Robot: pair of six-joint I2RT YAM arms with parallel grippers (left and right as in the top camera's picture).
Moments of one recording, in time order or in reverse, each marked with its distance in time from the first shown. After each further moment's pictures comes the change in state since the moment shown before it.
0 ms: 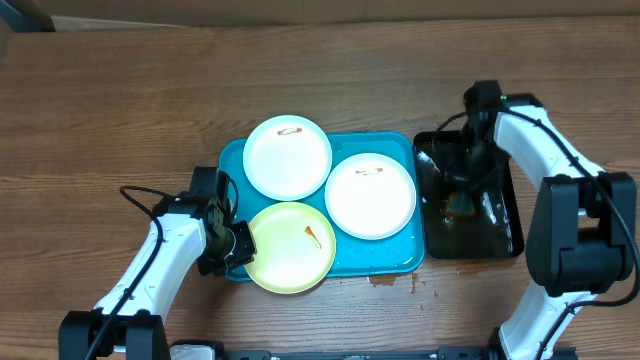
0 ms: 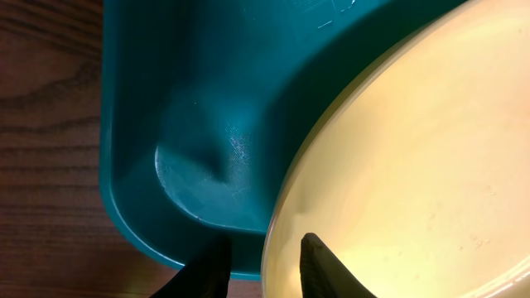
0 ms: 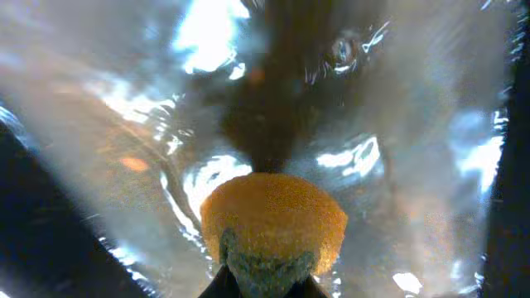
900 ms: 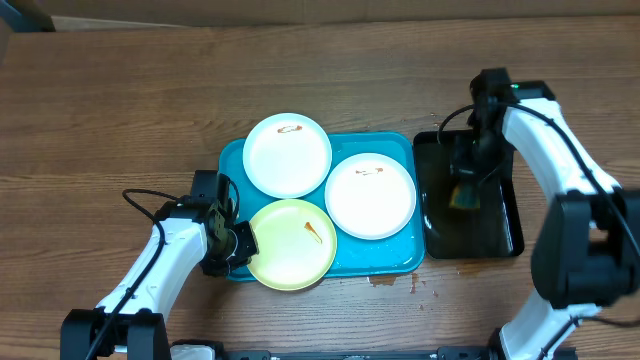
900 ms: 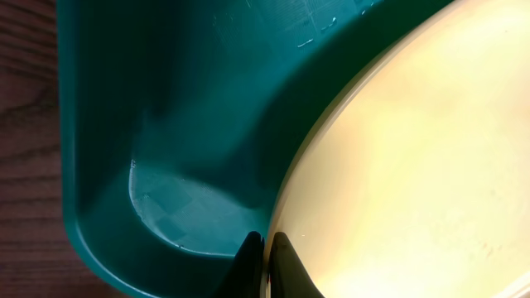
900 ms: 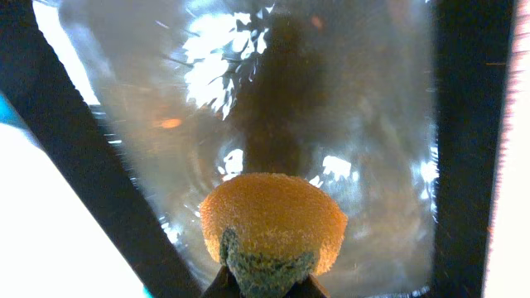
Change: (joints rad) left arm 0.000 0.000 -0.045 0.089 0.024 0.003; right arm 0.005 -0.082 0.051 -0.099 0.002 -0.005
